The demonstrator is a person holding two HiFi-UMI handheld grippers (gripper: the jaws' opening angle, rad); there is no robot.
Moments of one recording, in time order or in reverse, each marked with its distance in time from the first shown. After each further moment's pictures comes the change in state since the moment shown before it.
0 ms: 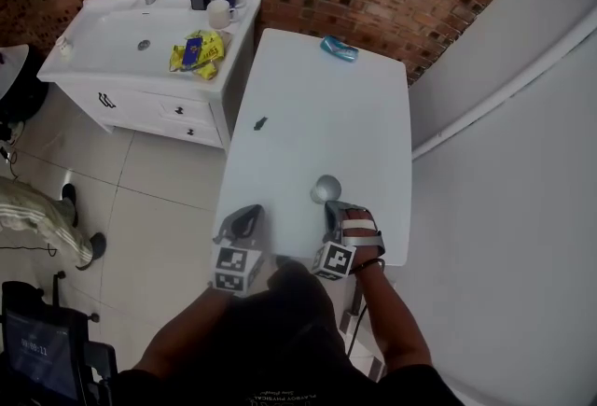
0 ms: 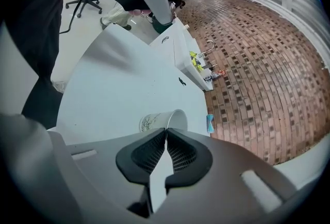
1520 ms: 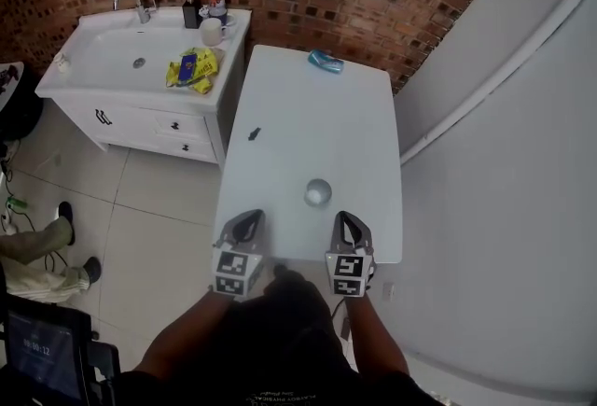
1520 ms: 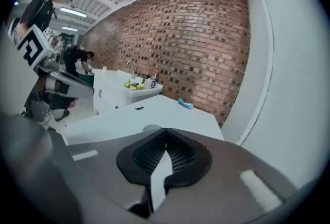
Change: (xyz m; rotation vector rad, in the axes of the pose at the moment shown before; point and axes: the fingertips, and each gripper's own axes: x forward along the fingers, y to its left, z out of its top) left arm -0.015 -0.015 0.016 0.032 -0.058 -0.057; right arm -0.082 -0.048 -0.022 1.110 -0.186 -0.181
